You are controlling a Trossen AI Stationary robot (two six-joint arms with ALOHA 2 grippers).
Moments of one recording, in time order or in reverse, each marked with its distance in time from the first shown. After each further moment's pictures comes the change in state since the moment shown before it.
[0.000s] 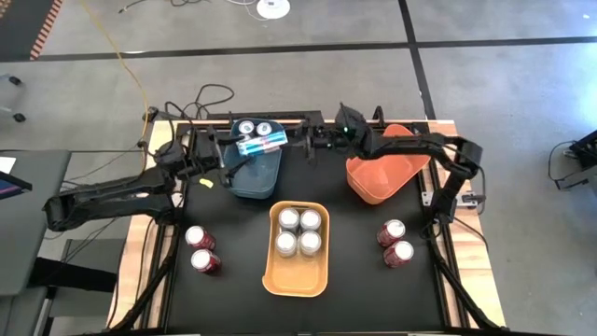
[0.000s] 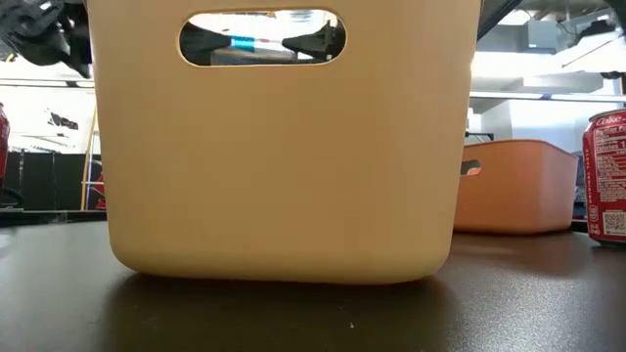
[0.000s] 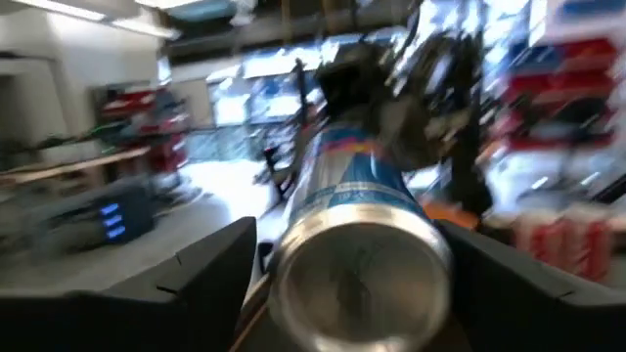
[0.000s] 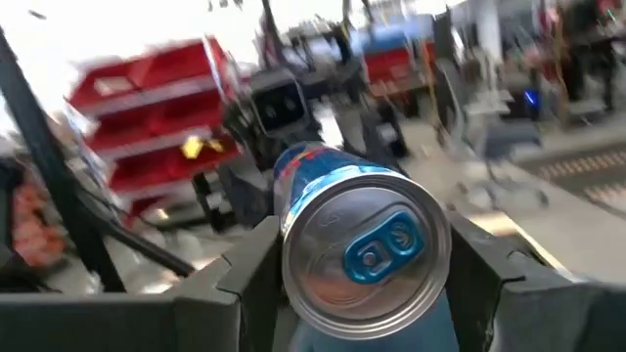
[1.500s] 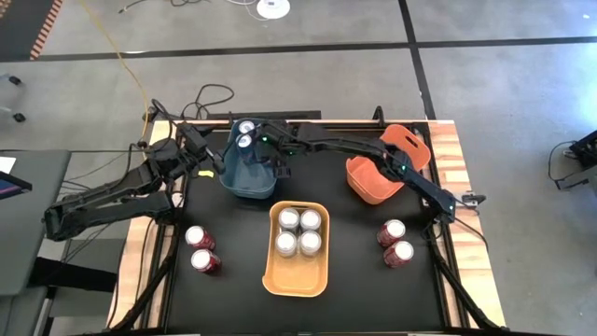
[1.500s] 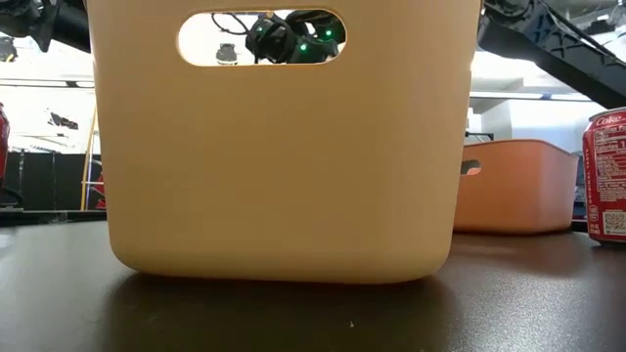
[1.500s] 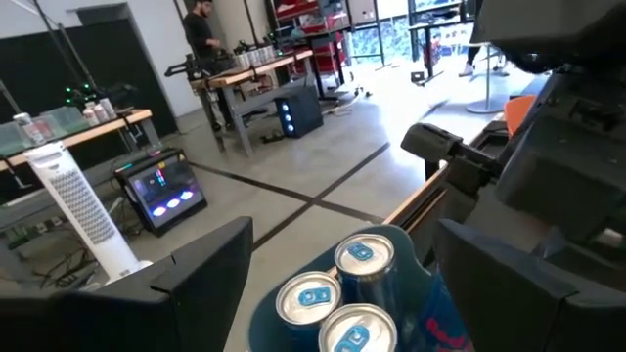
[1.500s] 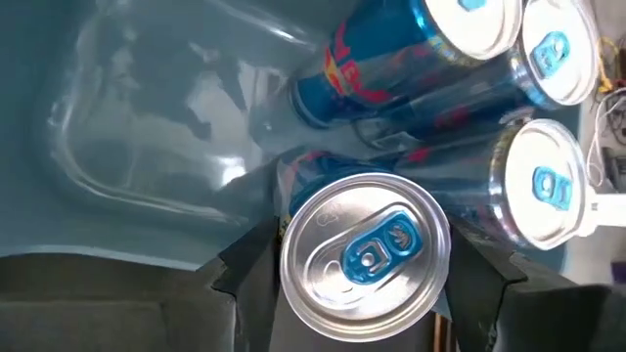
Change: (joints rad) left arm 0.001 -0.212 0.098 -0.541 -0.493 0.121; right arm 0.142 0.633 1.224 -1.696 0.705 -0.777
